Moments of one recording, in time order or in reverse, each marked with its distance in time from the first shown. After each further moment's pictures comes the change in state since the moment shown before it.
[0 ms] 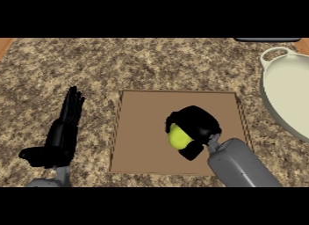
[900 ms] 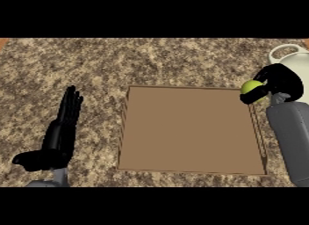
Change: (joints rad) left arm 0.013 -0.009 0.014 -0.031 -0.009 -0.030 -0.014; right arm -0.171 -0.144 -0.585 0.307 0.145 -0.326 0.513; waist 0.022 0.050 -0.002
